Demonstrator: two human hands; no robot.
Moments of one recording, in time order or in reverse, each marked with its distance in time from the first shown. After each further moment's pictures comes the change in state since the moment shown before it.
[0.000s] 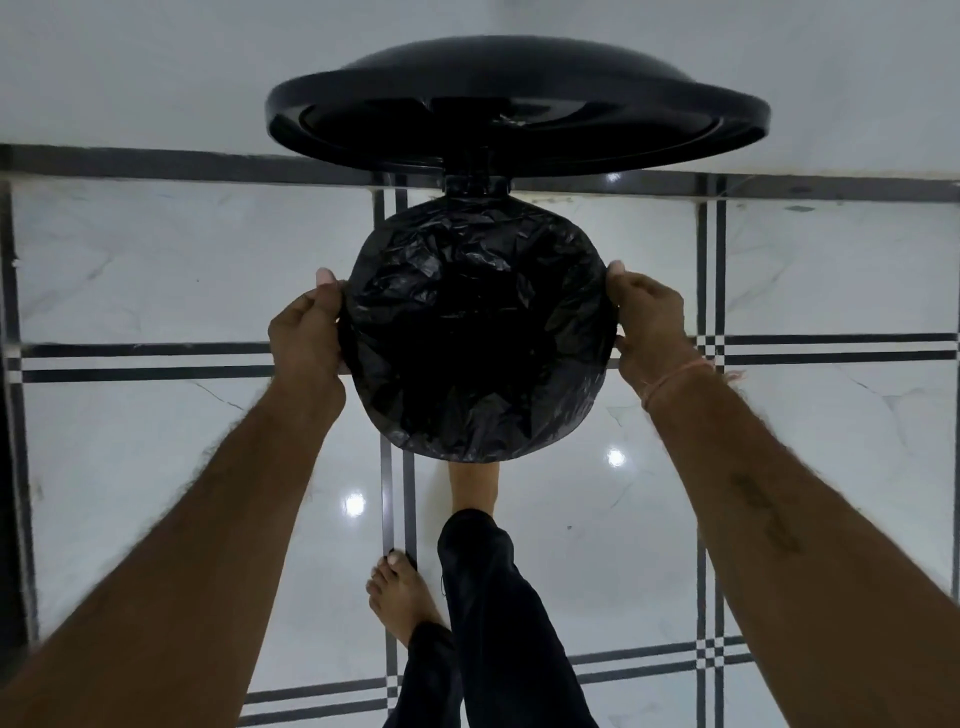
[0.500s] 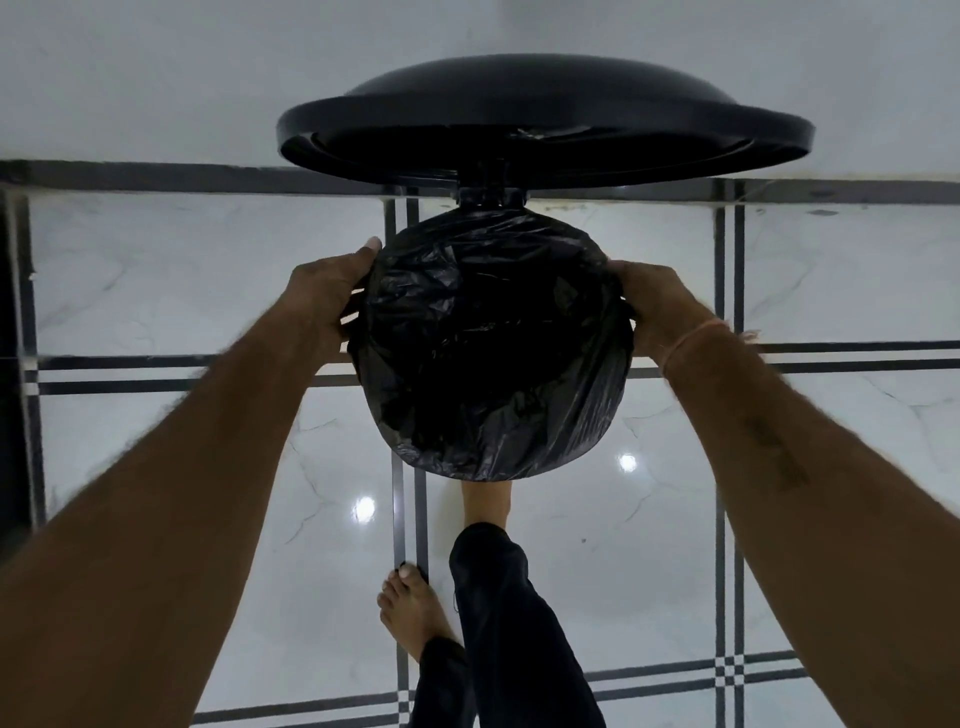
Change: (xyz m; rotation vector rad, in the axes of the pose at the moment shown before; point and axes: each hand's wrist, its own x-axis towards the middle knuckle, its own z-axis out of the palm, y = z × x) left_hand 0.051 0.043 0.015 0.209 -0.212 -0.146; right_hand 0.041 -0.024 0.020 -0.179 -0.127 0.169
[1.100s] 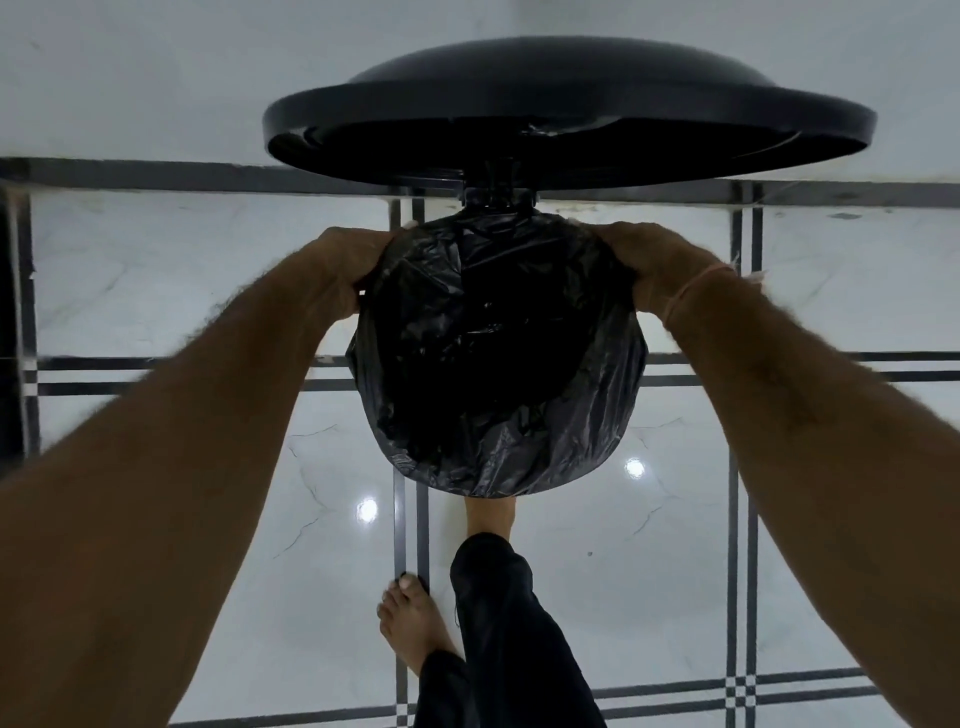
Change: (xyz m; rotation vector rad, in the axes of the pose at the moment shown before) left_hand 0.035 0.024 0.019 0.217 -0.082 0.004; right_hand 0.037 -0.030 0.014 -0.111 -0.279 -0.086
